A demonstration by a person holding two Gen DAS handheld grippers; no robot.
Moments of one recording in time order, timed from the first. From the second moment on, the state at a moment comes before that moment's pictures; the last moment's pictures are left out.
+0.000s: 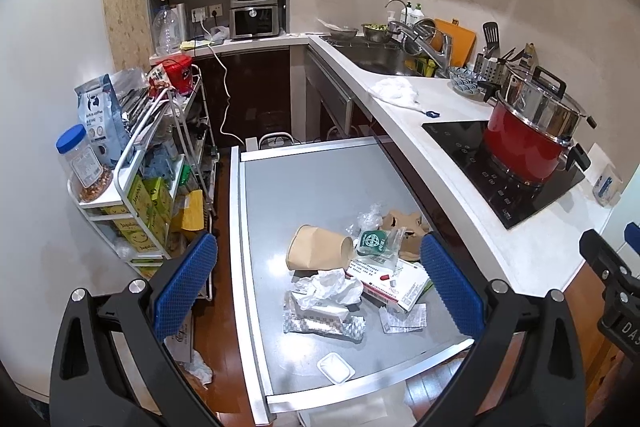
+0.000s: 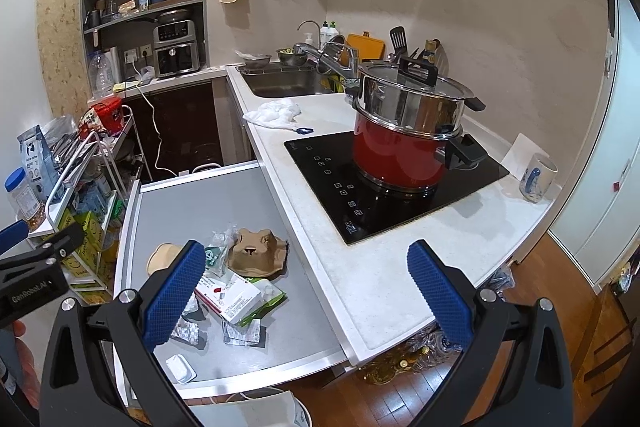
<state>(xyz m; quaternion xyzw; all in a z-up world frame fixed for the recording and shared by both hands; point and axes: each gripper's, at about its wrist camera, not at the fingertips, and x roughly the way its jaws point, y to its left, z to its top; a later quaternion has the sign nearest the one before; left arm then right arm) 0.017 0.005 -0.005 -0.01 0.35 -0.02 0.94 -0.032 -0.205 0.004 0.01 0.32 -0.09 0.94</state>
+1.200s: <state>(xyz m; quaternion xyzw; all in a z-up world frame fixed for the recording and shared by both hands) 0.030 0.015 -0.016 -0.01 0.36 -0.02 0.93 -0.025 -0.211 -0.003 0.01 0.34 -0.10 0.94</state>
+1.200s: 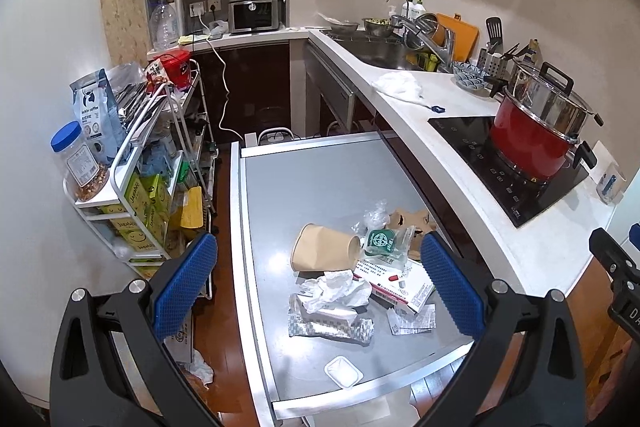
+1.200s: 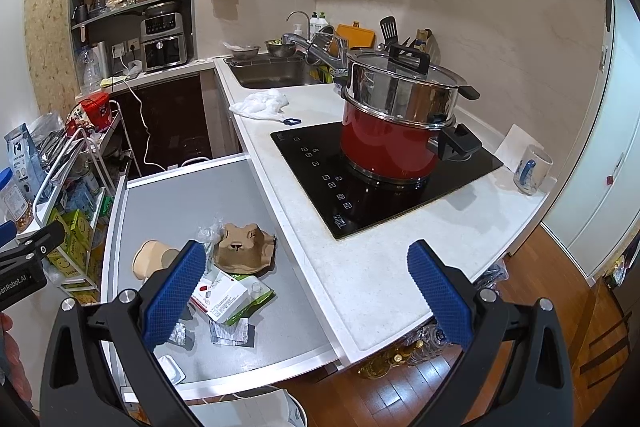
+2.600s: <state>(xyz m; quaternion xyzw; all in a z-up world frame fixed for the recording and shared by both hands) 0.047 0.040 -0.049 0.00 0.38 -0.04 0.92 -0.009 -0.212 -0.022 0.03 0.36 -0.06 0.93</state>
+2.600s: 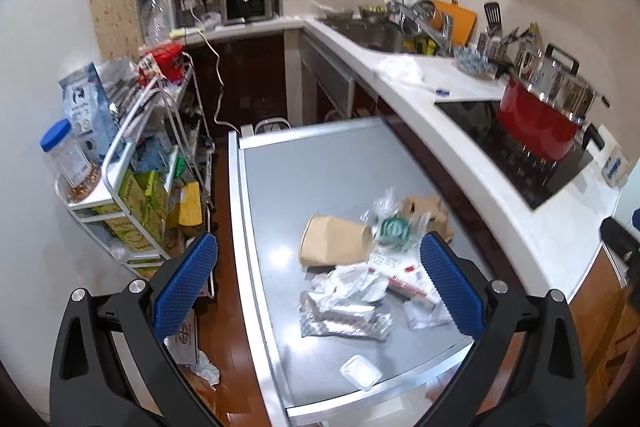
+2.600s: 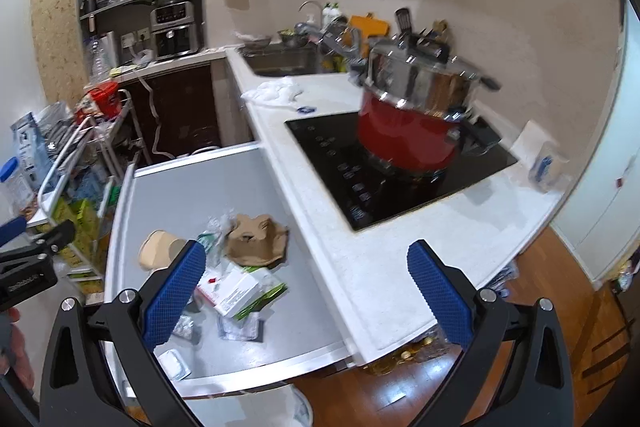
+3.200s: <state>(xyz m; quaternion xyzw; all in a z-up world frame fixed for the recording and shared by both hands) 0.090 0.029 -0.162 0.03 0.49 -0.14 0.86 0.078 -0.150 -0.131 -0.04 0.50 0.04 0.87</state>
